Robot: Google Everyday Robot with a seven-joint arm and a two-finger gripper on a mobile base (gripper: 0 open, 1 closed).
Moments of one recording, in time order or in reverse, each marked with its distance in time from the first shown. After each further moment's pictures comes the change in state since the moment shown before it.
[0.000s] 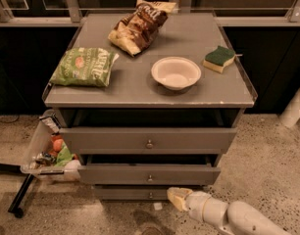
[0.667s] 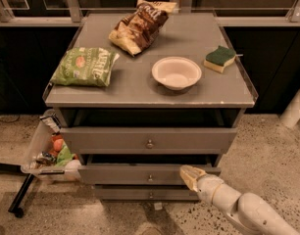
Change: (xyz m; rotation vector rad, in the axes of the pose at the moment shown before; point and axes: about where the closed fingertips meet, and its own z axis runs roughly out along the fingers) arm -0.076 -0.053 -0.023 0.129 -0.202 -0.082
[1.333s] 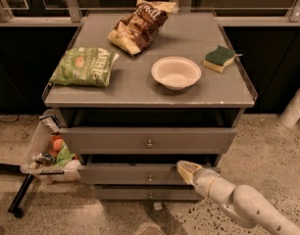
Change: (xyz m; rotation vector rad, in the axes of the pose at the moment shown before) arm -0.003 -0.011 0.021 -0.012 0.004 -0.021
